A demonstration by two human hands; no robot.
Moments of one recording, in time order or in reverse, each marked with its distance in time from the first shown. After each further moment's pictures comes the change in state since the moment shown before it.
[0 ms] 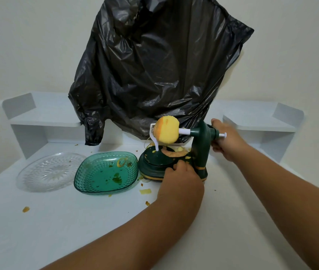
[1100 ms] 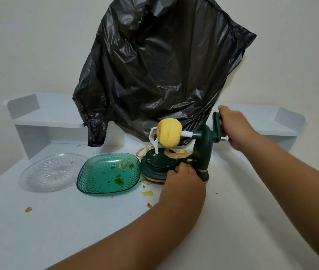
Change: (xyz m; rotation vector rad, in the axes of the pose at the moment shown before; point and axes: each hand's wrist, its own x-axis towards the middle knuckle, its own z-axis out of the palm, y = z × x) left_hand 0.001 -0.002 0.002 -0.004 -0.004 0.003; right_hand -0.007 -0.040 -0.008 0.014 0.091 -0.103
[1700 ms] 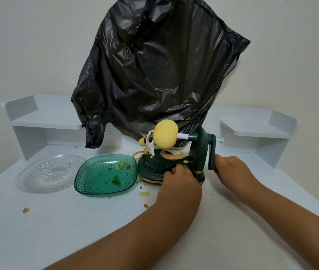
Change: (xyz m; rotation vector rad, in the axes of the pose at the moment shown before) left_hand -0.001 0.002 -0.003 0.000 -0.032 -0.014; right_hand -0.083 0.070 -0.015 -0.697 -0.097 -0.225
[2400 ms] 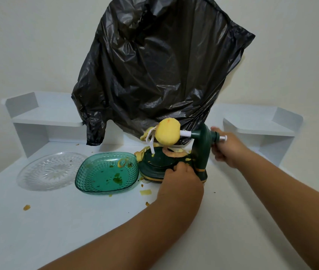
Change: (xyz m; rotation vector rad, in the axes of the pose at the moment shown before) left_hand 0.000 -0.003 0.001 -0.030 0.037 0.012; right_hand 0.074 -0.017 -0.005 0.652 -0.098 0.333
